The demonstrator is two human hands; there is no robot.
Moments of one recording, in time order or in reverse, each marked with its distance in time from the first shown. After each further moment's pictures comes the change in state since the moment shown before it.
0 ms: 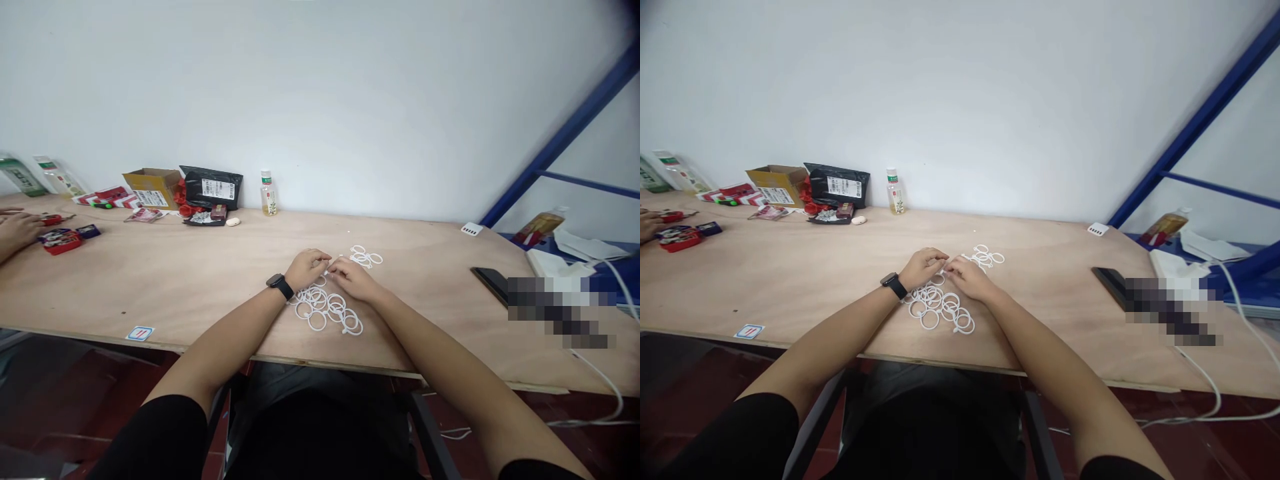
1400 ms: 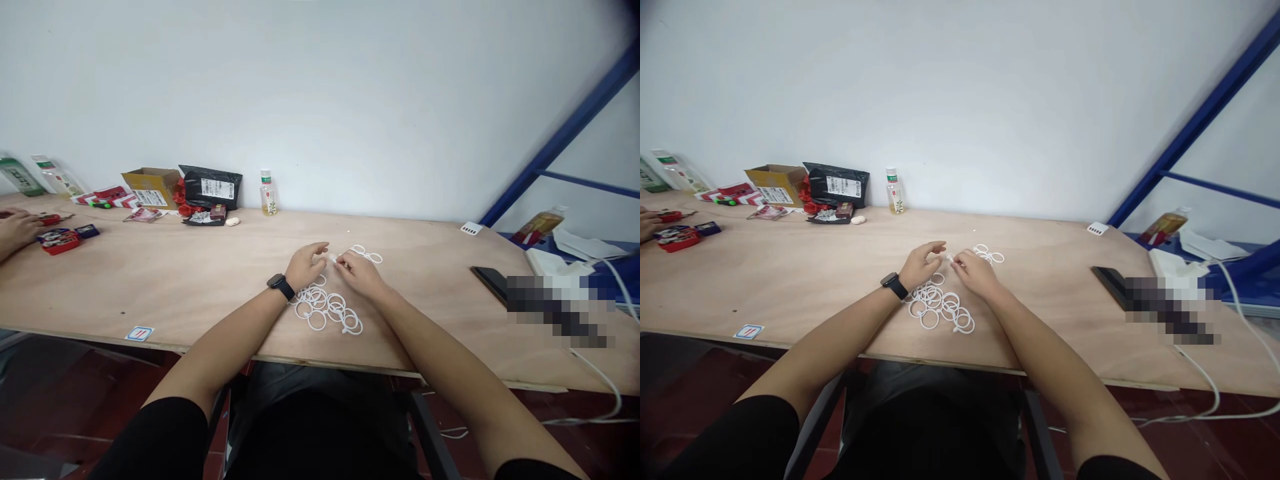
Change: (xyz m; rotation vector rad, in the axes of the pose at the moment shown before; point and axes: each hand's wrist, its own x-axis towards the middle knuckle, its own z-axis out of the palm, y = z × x) left_hand -0.001 0.001 0.000 -0.009 0.132 -0.039; right_hand 0.001 -0.004 -0.013 -0.270 0.116 0.129
